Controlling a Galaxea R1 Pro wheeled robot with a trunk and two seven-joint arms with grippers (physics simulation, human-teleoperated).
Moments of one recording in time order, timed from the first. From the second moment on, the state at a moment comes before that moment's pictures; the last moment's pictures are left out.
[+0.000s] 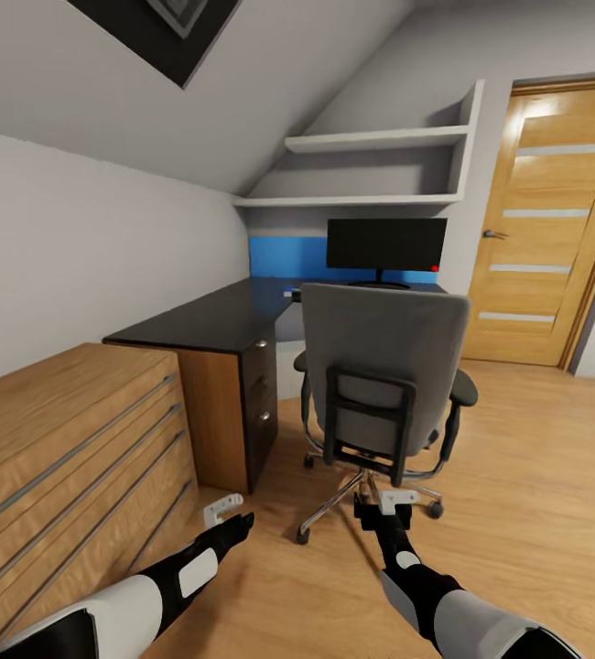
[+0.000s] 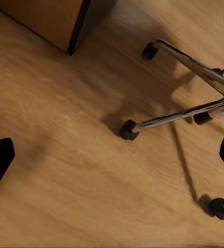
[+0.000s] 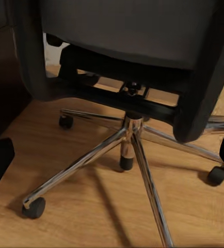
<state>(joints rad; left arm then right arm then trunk) -0.75 -0.06 -1.14 -0.14 1.55 -0.13 0.02 -0.69 0.07 0.49 -0.14 -0.36 -0.46 -0.22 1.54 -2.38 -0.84</state>
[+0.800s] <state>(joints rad) -0.75 -0.09 -1.14 -0.13 1.44 -0.17 0.02 -0.69 0.07 0.49 -0.13 -0.37 -0.46 -0.22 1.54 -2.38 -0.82</state>
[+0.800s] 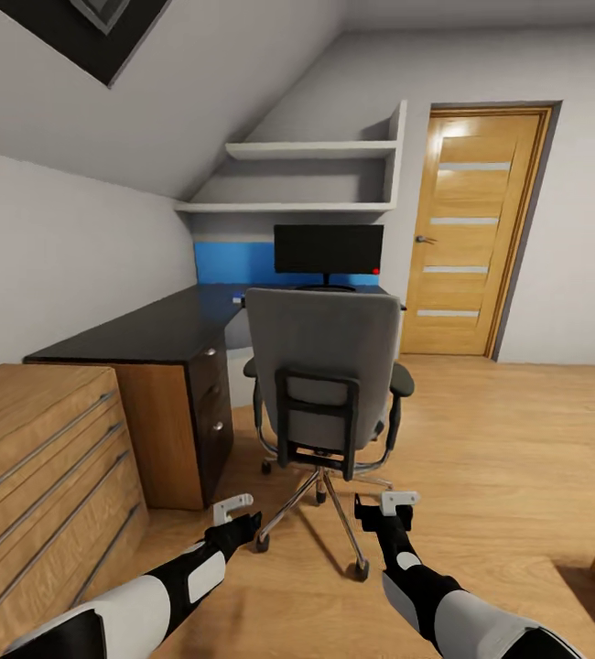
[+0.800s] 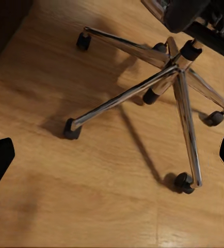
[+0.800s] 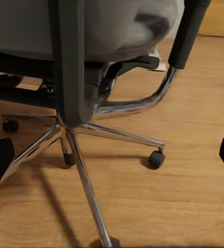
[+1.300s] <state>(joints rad) -0.75 -0.13 -1.15 -0.13 1.43 -0.17 0.10 -0.69 0.07 0.49 -0.13 -0.37 -0.48 -0.22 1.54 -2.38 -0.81</state>
